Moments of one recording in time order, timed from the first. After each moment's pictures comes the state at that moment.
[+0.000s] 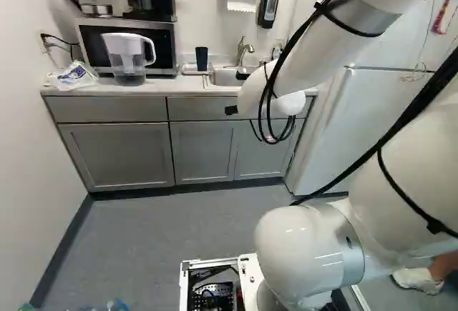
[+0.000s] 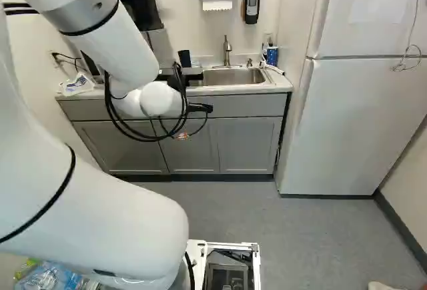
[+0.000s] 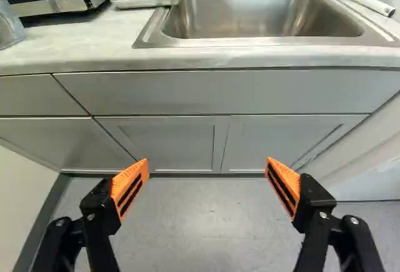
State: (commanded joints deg) arm 0.5 12.9 -22.0 -5.2 23.1 4.8
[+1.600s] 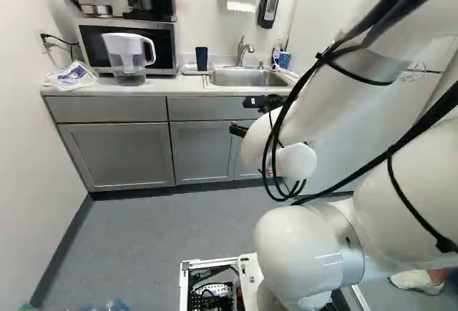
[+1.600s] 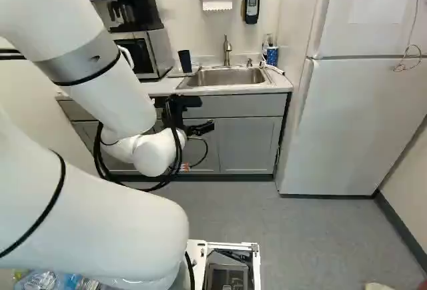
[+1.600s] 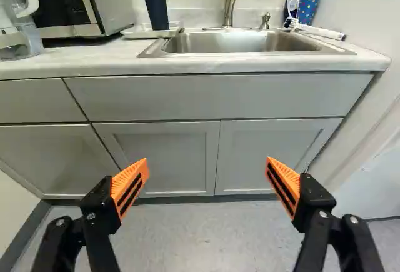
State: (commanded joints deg) arm 0.0 16.0 -5.3 -0.1 49.6 0.1
